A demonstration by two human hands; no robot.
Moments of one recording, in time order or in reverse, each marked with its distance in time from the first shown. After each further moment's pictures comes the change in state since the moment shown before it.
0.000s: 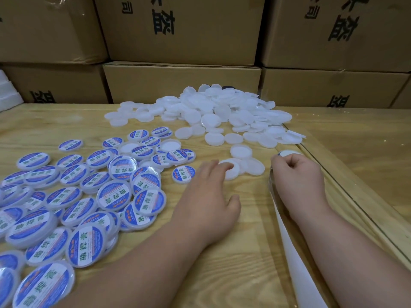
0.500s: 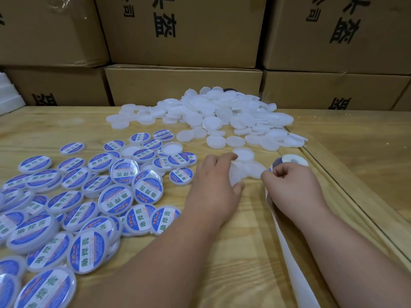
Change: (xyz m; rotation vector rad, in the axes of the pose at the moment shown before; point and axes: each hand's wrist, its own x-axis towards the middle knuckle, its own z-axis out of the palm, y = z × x) left_hand 0.039 -0.006 0.021 -0.017 0.147 -0.061; right_hand -0.004 -0.001 0.002 -0.269 -0.145 -0.003
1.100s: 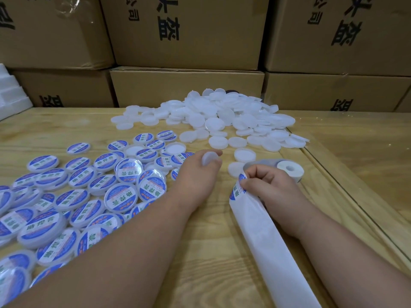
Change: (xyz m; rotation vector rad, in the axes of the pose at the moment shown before) left_hand 0.012 -0.009 -0.040 -0.604 -0.010 -0.325; right_hand -0.027 -0.025 0.000 0.547 -0.540 -0.113
